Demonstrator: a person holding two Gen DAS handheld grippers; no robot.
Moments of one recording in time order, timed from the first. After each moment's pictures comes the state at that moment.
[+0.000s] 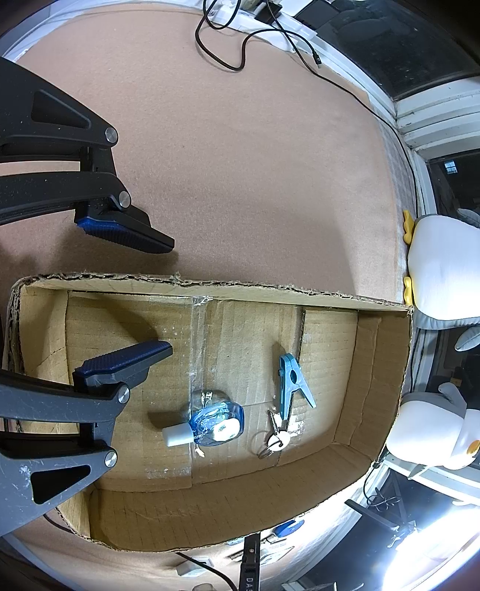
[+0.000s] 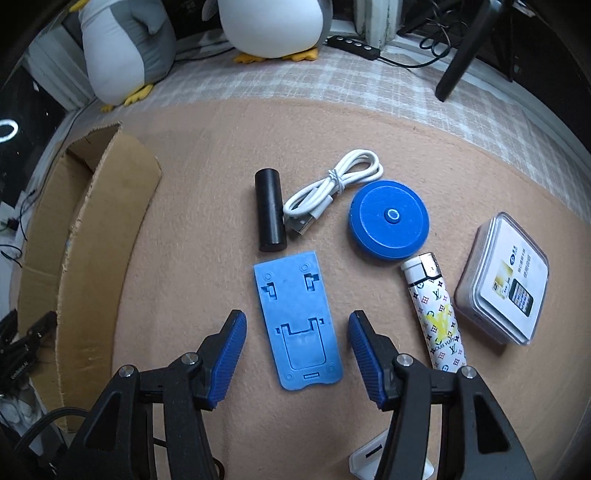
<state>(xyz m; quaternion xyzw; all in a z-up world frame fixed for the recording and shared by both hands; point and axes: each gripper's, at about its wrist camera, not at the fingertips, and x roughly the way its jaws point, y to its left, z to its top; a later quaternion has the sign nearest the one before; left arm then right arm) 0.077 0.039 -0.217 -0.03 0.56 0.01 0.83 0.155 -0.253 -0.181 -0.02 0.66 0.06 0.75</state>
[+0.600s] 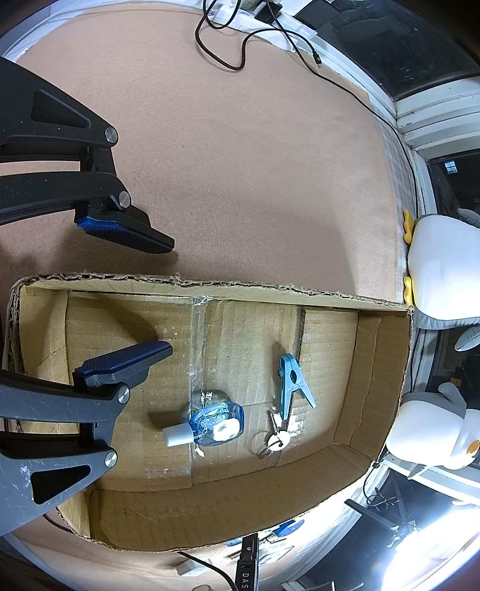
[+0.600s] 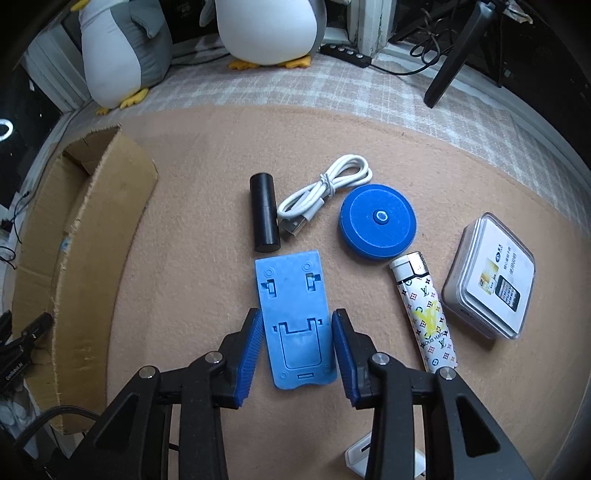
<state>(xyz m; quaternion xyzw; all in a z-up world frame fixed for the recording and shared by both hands) 0.077 0.039 -0.217 -0.04 0.56 0.01 0.83 0.148 -0.254 -0.170 -0.02 0.64 0.04 0.76</state>
